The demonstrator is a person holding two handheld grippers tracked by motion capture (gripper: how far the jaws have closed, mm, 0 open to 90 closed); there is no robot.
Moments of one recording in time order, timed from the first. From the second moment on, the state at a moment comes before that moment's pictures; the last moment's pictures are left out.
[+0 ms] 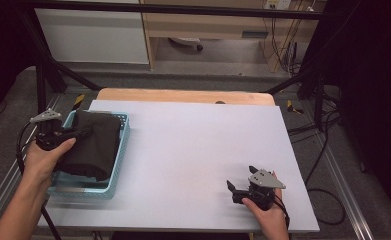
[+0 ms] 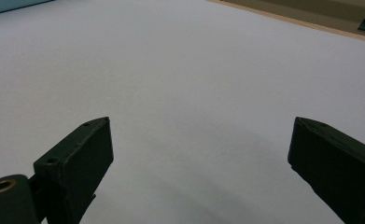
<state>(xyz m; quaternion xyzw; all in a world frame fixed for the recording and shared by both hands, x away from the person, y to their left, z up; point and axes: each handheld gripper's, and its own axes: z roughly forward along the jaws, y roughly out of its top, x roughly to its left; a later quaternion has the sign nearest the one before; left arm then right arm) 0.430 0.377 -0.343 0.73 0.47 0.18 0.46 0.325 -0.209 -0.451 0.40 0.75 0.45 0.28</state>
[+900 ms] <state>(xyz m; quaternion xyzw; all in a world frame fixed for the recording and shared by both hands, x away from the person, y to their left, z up) 0.424 0.381 -0.312 0.72 0.45 0.20 0.49 0.325 -0.210 -0.450 0.40 0.74 0.45 0.28</state>
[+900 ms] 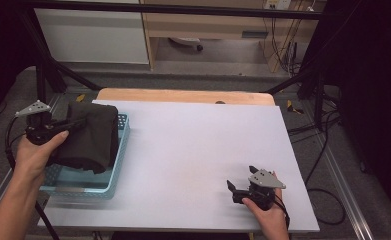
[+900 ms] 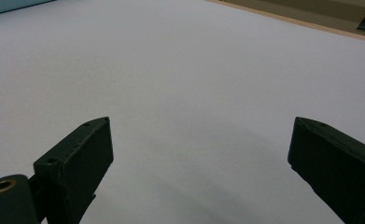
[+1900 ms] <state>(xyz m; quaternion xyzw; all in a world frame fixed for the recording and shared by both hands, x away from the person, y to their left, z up) 0.400 0.390 -0.270 0.68 0.42 0.22 0.55 0.325 -0.210 -0.451 0.40 0.74 0.45 0.29</state>
